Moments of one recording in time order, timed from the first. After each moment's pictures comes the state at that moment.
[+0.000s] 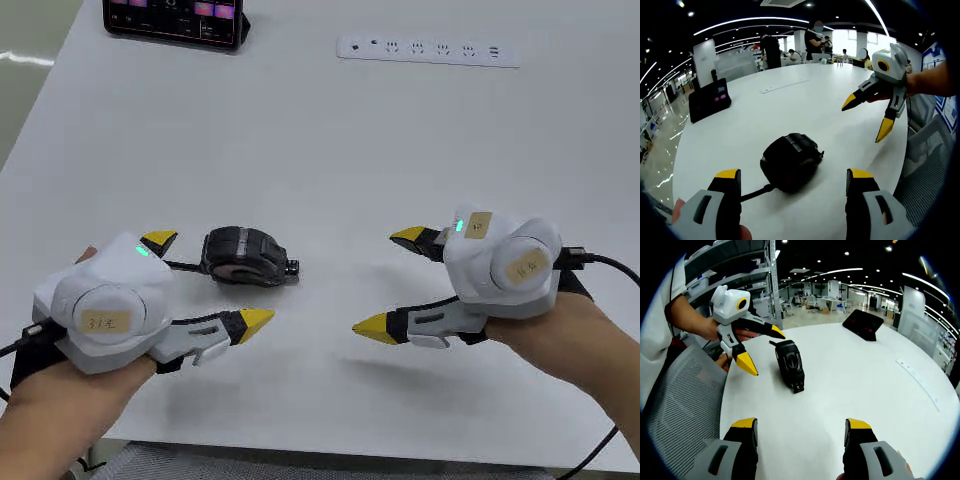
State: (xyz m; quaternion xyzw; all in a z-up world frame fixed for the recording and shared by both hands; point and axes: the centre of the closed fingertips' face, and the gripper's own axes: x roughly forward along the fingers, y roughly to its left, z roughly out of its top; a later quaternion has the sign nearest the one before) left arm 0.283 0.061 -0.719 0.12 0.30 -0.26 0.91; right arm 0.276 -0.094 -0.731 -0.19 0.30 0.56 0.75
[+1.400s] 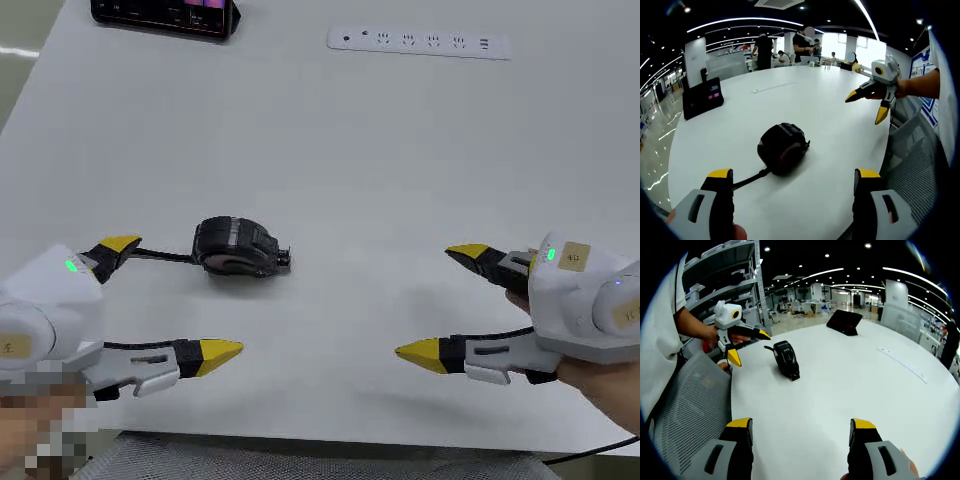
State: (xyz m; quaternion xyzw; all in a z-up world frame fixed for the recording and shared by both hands) left arm 0.247 0.075 -0.707 0.09 0.31 -0.32 0.89; right arm 0.250 -0.152 -0.715 -0.14 0.31 0.51 0.79
